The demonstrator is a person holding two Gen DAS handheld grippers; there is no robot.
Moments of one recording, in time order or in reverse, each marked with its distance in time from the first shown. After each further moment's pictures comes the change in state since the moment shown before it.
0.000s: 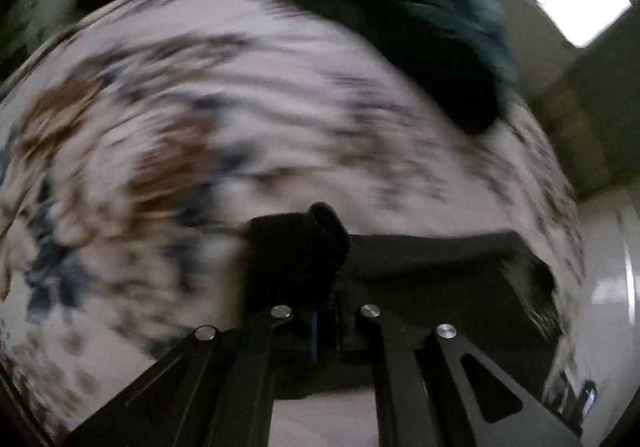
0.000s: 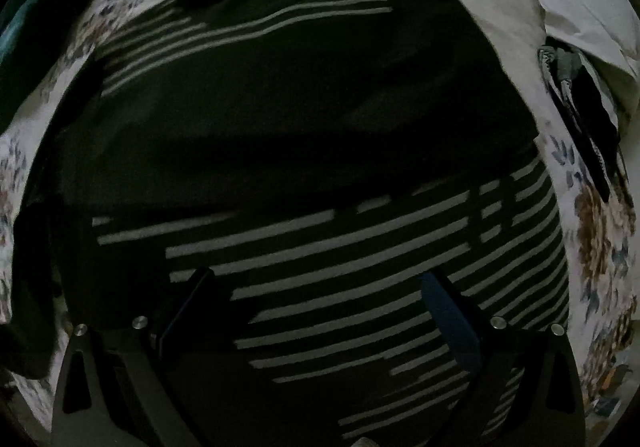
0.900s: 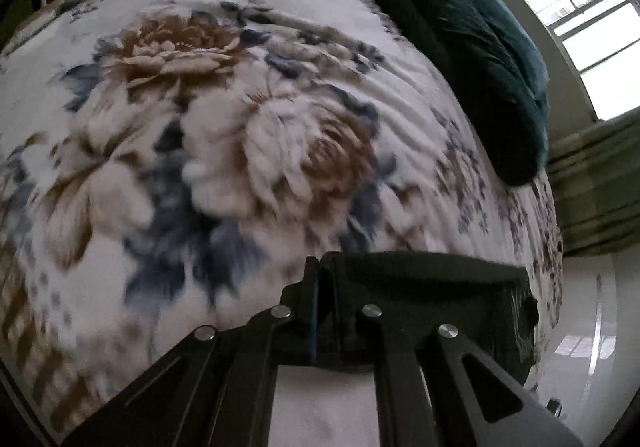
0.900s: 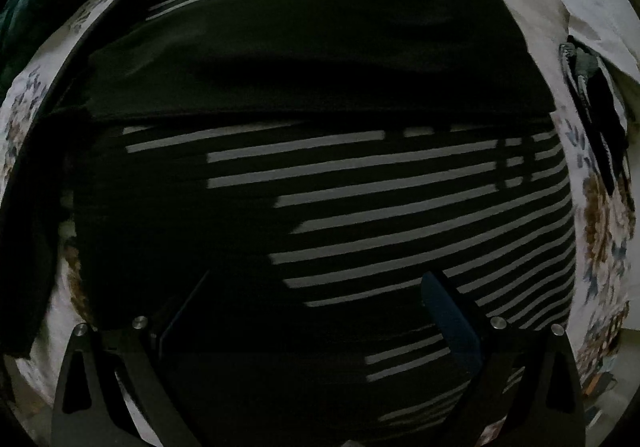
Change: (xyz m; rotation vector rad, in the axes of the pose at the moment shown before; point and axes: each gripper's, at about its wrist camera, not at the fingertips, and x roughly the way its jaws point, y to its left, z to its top) left arm -0.033 0.197 0.004 -0.304 0.015 -0.006; right arm -0.004 0.020 -0.044 -0.107 0.099 0.001
